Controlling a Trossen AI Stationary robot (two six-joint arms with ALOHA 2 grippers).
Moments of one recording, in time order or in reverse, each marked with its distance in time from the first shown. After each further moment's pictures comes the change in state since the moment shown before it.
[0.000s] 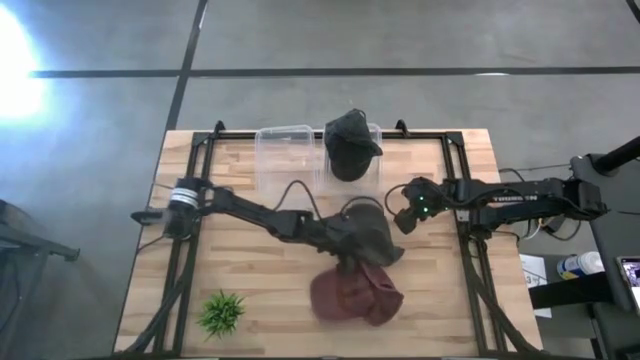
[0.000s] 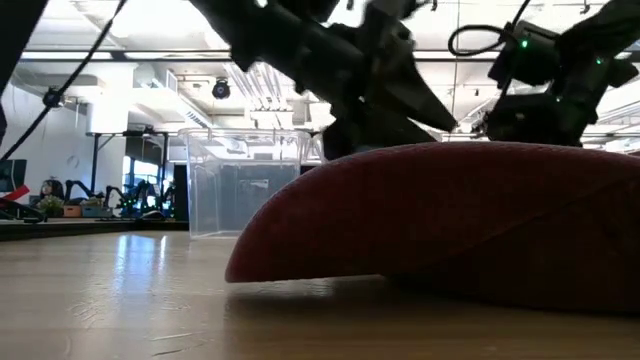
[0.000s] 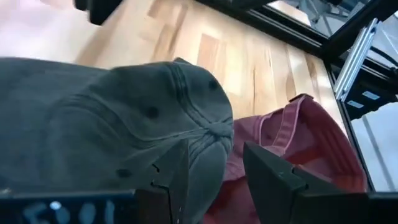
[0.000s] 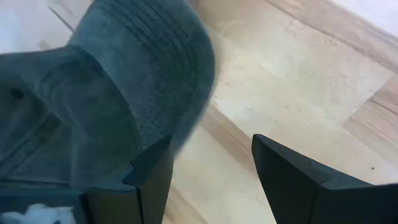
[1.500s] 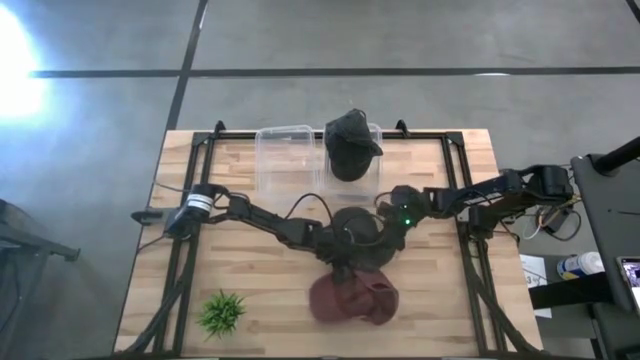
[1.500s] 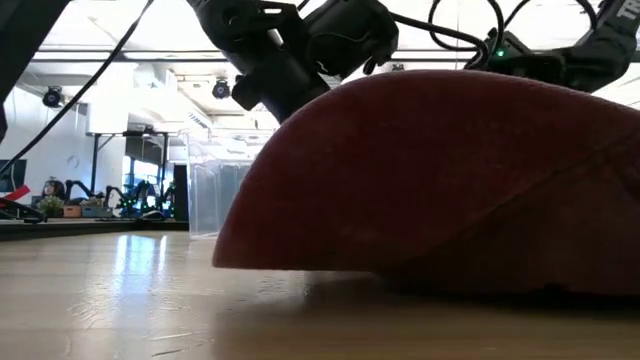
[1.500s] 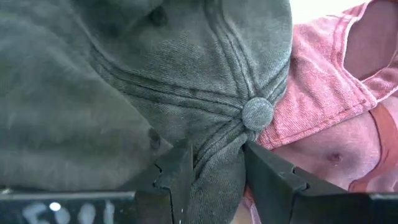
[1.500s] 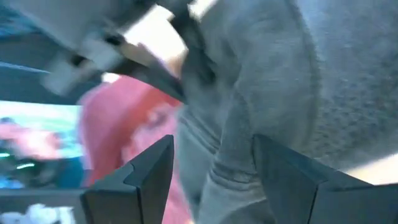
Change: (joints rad) left arm -0.020 0.162 0.043 -0.201 0.047 -0.033; right arm 0.087 0.375 -0.038 0.710 -0.486 -0.041
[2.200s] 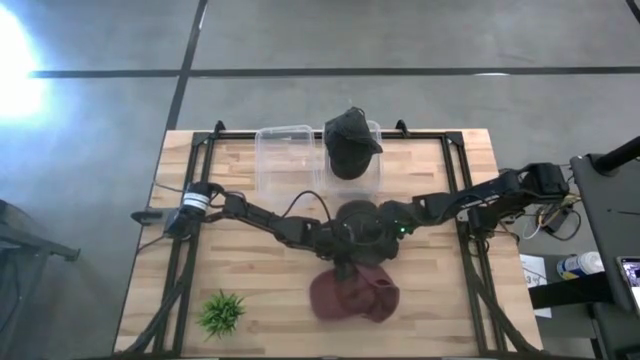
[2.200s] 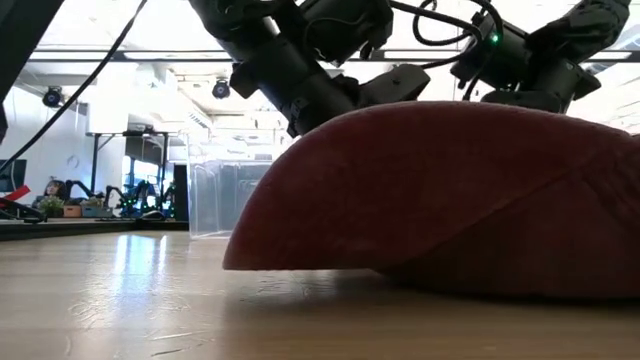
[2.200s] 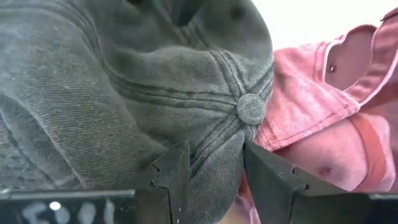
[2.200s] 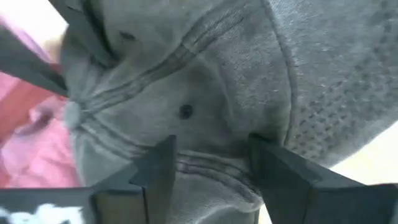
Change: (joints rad) left arm 0.003 -0.056 -0.004 0.035 -0.079 0.014; right arm 0.160 0.043 0.158 -0.405 0.455 -0.082
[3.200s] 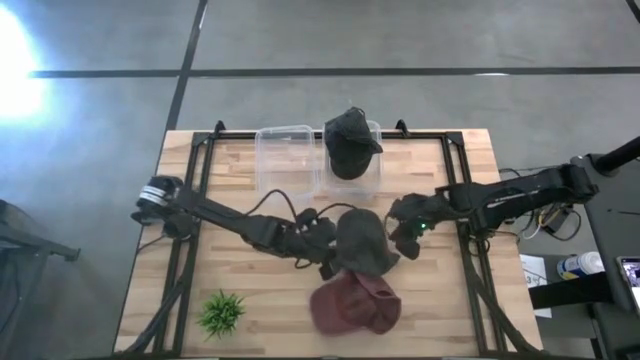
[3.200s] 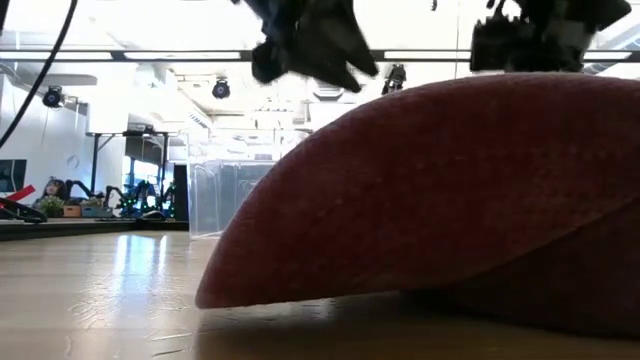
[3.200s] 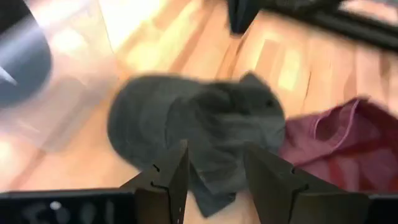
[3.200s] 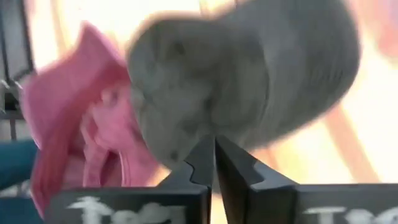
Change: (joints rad) left arm -0.127 -0.310 0.007 -0.296 -0.407 -0.061; right arm 0.070 -0.321 0.160 -0.408 -0.009 -0.029
